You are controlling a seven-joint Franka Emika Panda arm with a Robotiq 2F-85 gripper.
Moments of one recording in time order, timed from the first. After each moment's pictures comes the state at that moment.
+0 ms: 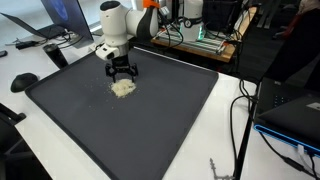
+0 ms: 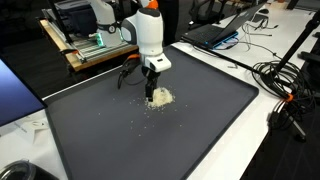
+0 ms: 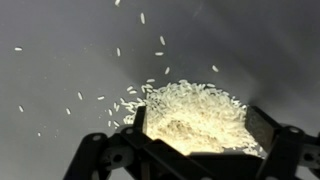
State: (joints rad) arm -0.18 0.56 0.02 -2.14 -0.22 2.82 -0.66
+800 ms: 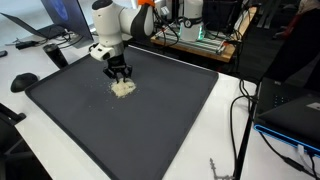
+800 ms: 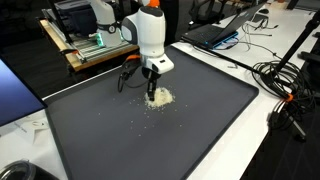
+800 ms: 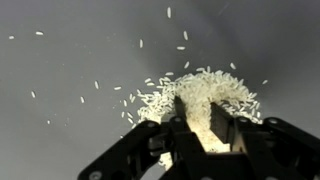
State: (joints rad) arm -0.21 0.57 0.04 -2.07 -0.22 2.73 -0.75
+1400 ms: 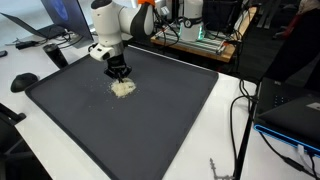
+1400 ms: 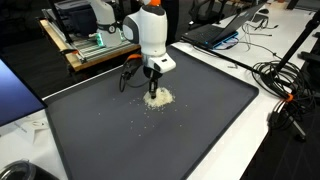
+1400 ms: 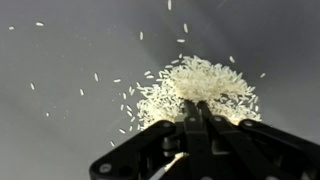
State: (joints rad) arm -0.21 0.57 0.05 -2.06 -0.22 2.71 -0.76
